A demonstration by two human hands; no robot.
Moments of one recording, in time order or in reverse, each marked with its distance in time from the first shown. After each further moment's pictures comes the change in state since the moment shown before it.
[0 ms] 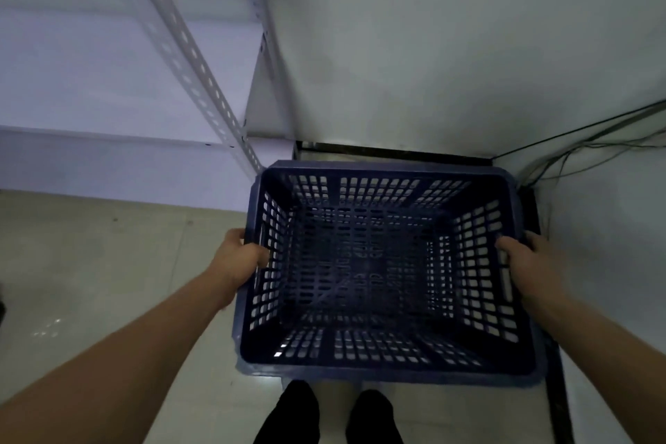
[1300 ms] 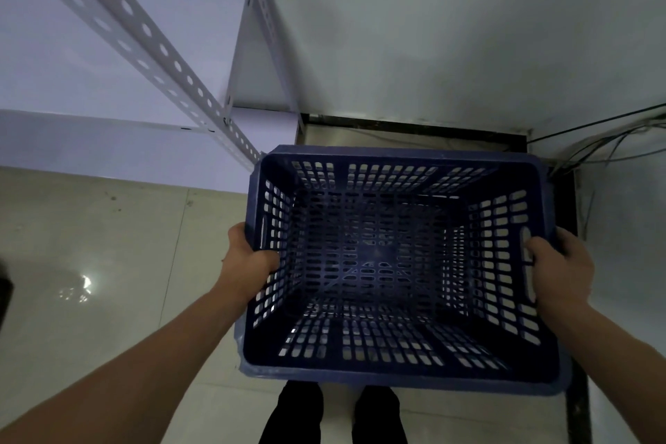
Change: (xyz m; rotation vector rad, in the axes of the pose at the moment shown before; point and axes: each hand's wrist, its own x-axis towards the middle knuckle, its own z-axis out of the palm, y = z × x) left_hand 0.039 -0.005 0.039 0.004 0.051 0.021; right_hand 0.054 0.023 0.034 0.107 0.067 -0.063
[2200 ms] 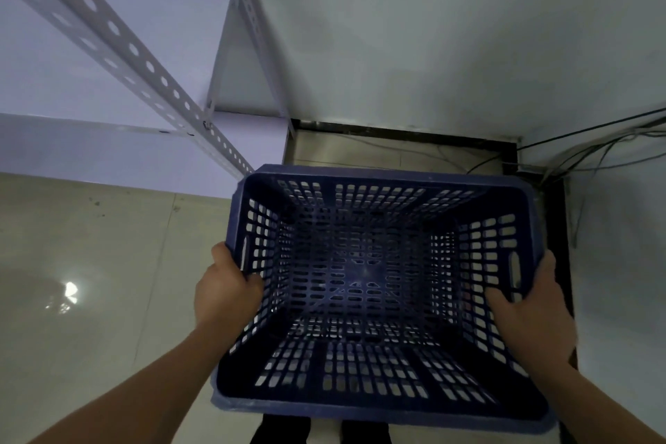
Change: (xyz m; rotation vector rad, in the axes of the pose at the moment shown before) left_hand 0.022 -0.053 0.021 0.549 0.337 0.269; right_hand -0.034 0.026 -0.015 -0.547 -0.115 -0.204
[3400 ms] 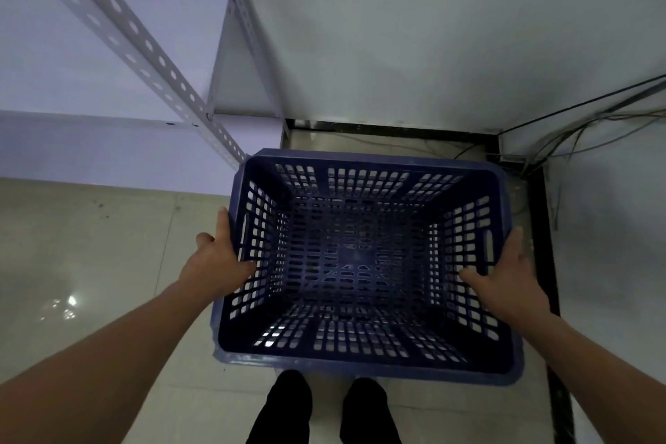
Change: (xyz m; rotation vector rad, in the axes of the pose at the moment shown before) left_hand 0.002 0.000 -0.045 0.211 -0.322 0.029; right_hand 0.000 0.020 -0.014 -0.244 -0.243 0.069
